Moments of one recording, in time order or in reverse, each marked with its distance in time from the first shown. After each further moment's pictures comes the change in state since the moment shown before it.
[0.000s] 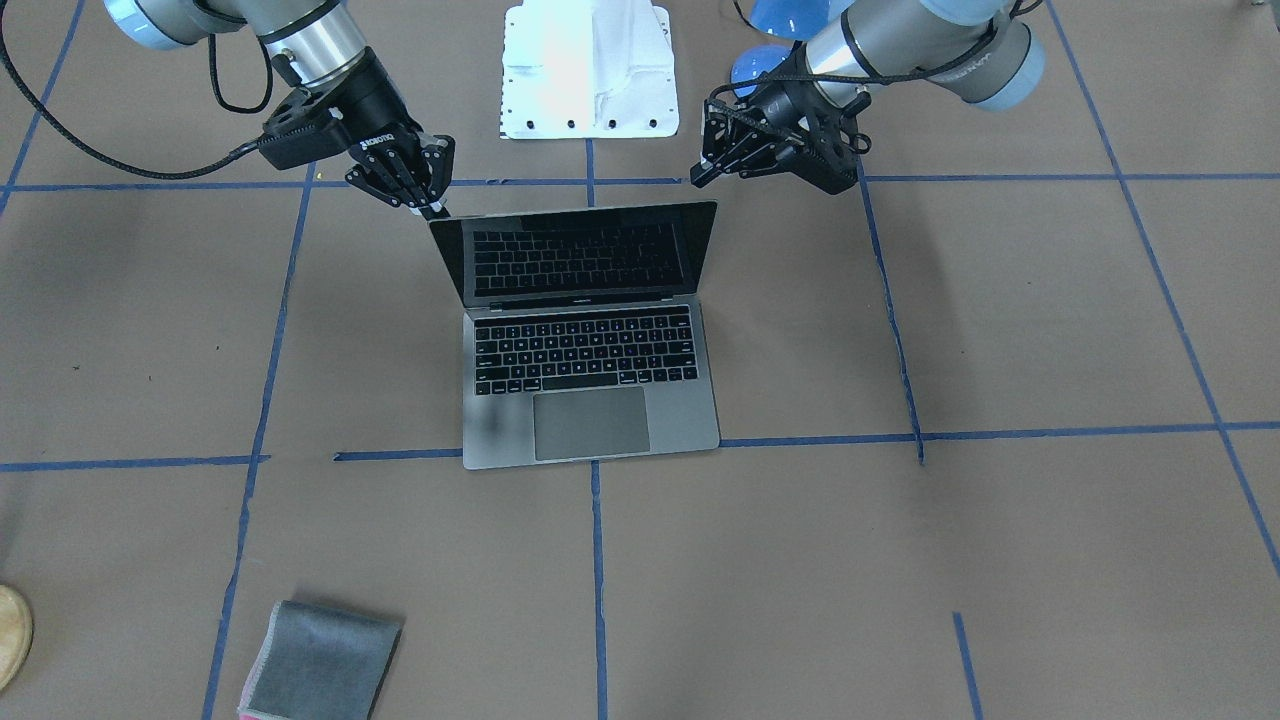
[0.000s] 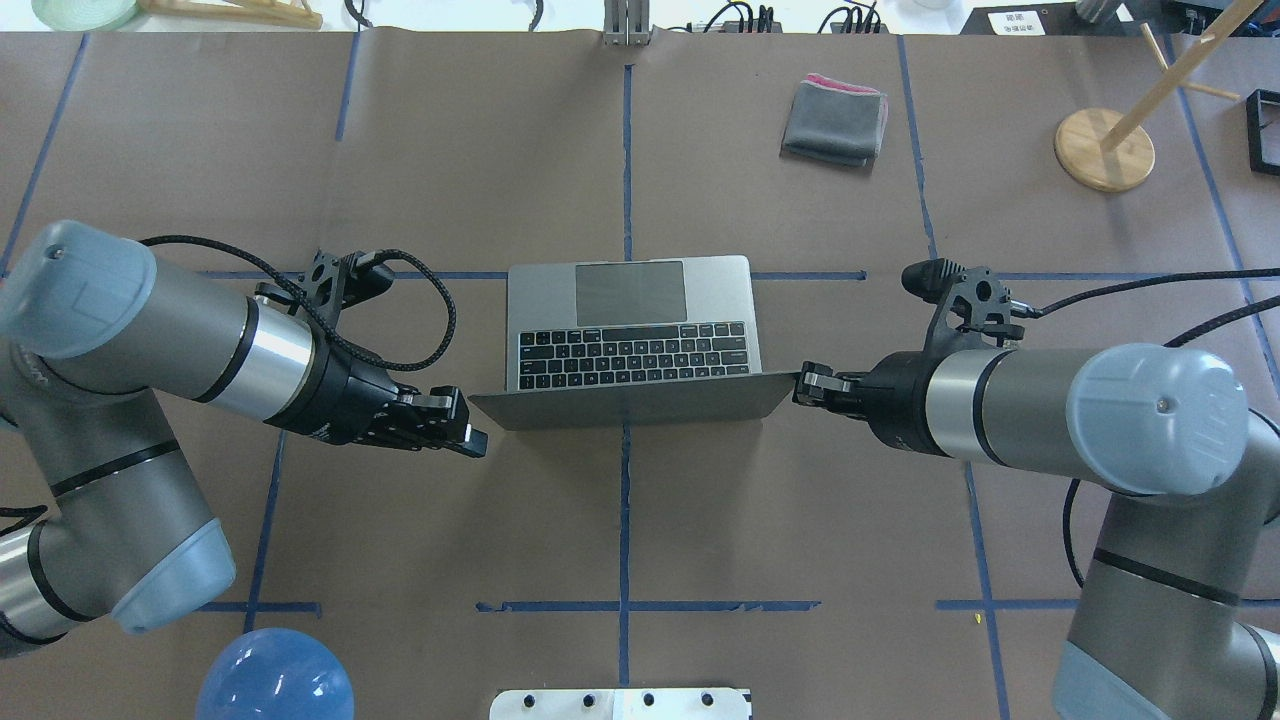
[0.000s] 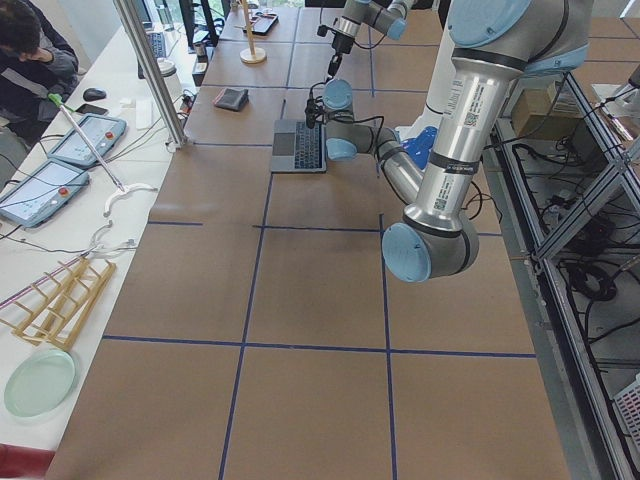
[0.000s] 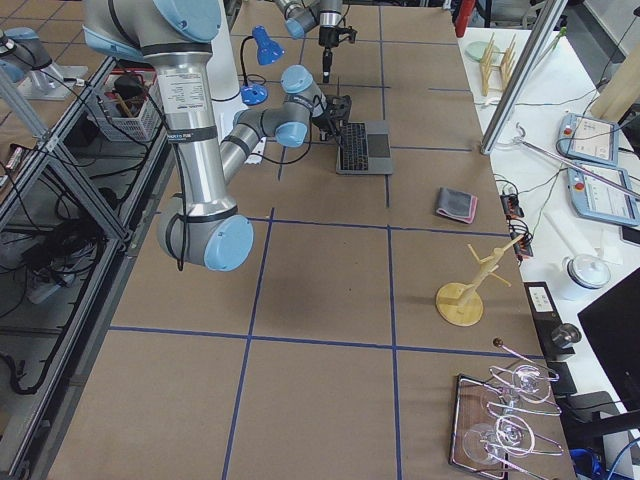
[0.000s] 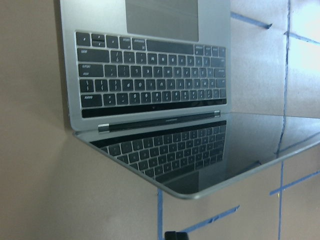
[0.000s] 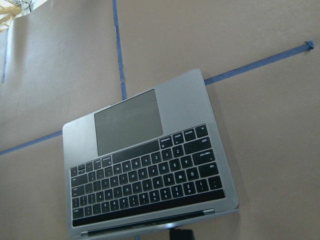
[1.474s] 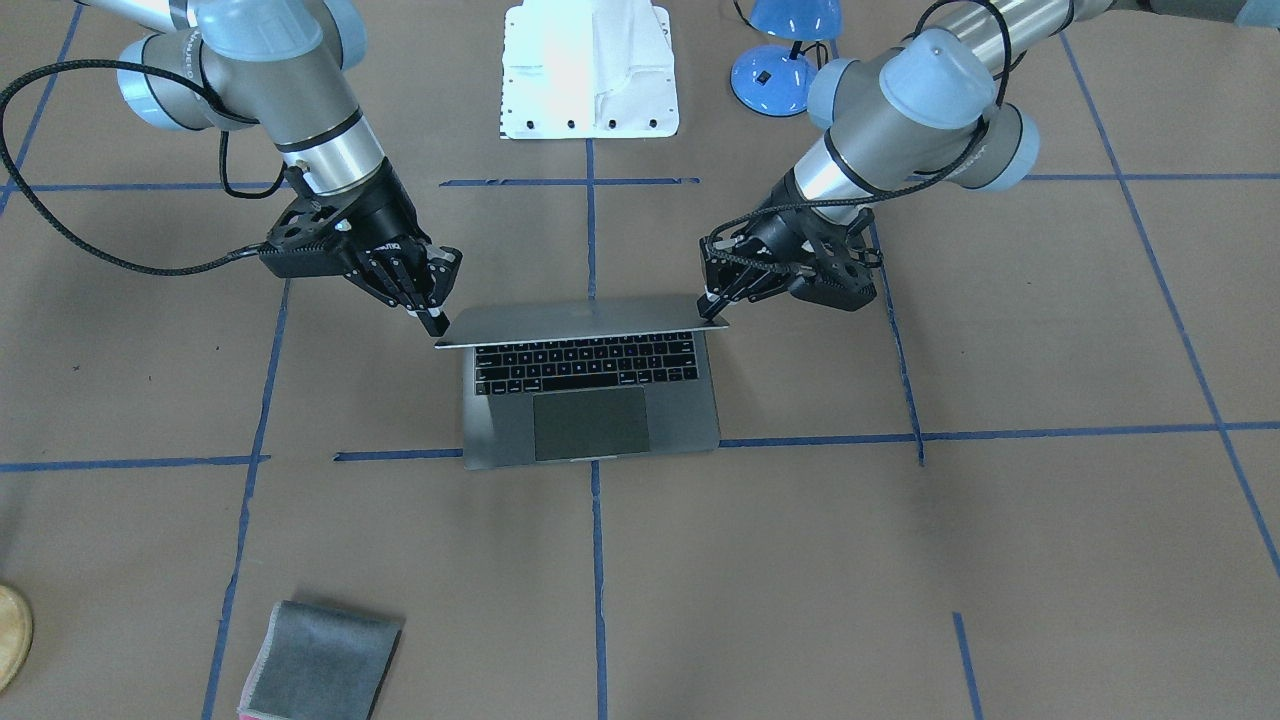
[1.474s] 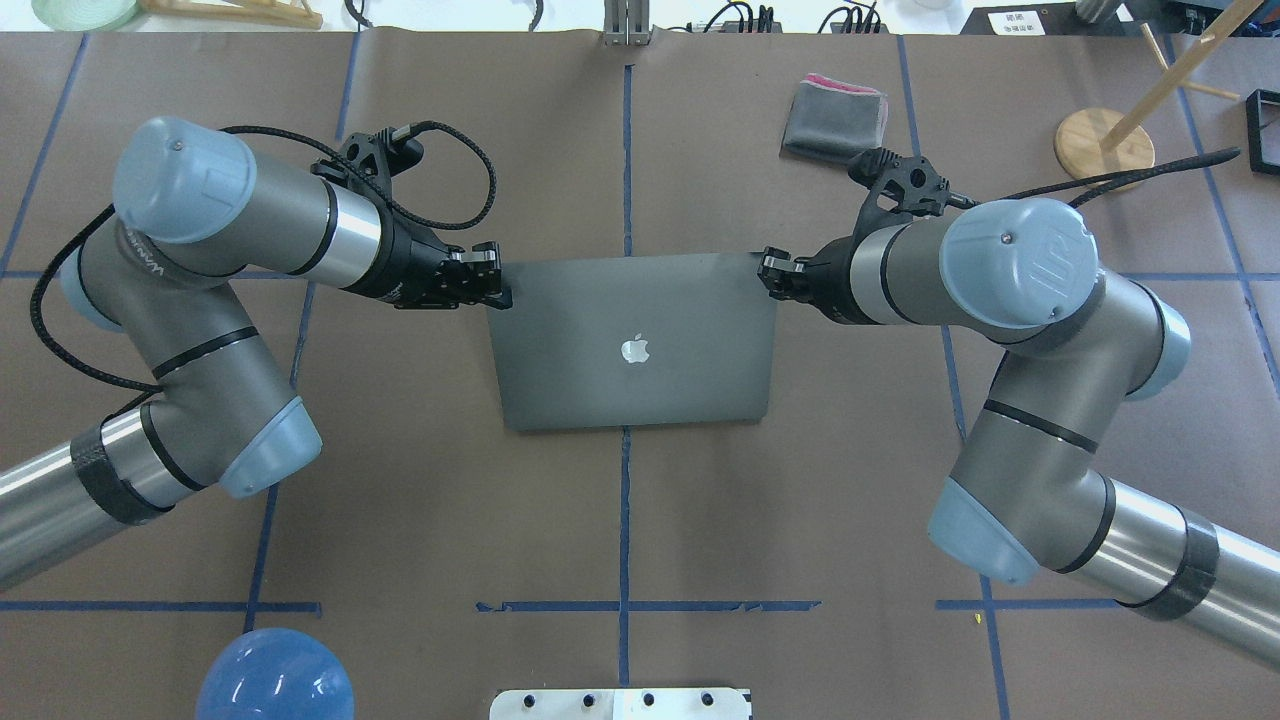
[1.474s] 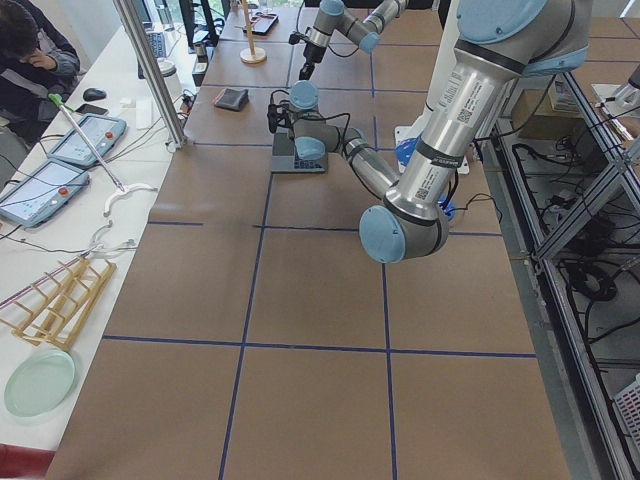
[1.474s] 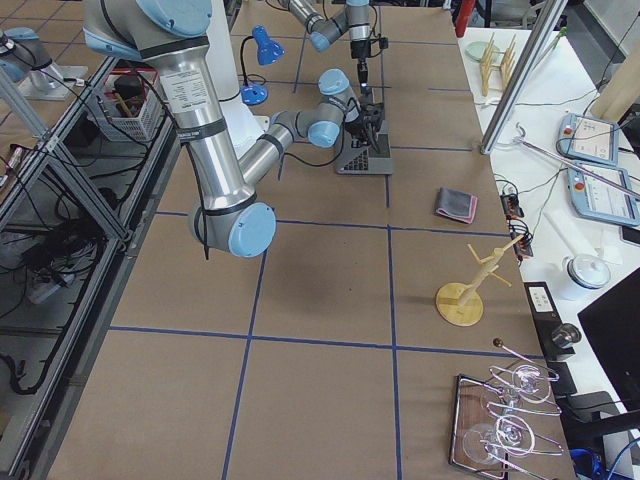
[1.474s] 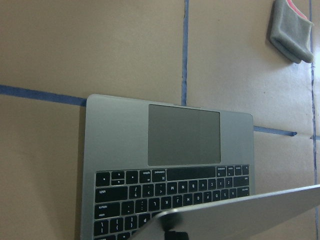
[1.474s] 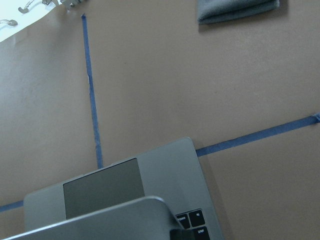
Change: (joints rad) left arm -0.109 -0.176 0.286 0.007 0.076 0.006; right arm 0.136 0.184 -0.262 -0.028 0.064 -0.051
